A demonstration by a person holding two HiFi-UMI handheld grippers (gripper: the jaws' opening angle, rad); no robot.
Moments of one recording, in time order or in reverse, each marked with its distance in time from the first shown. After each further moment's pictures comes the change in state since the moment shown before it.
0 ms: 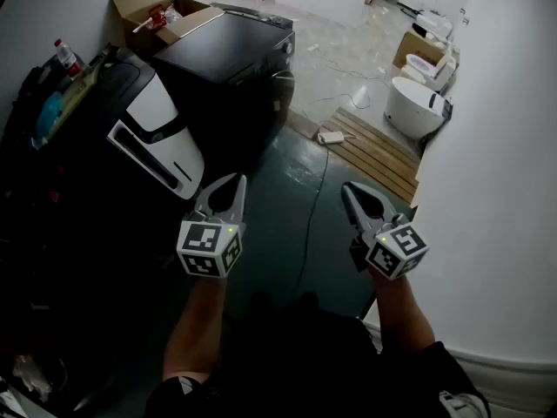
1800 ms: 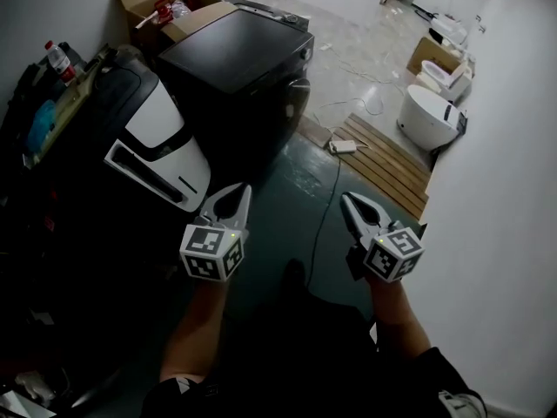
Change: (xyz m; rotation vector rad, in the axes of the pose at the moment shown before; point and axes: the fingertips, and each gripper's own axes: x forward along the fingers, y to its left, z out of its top) left arm 0.097 0.107 -0.029 -0.079 0.083 -0.004; right arm 0.147 -0.061 -0.039 0.152 0.097 -0.009
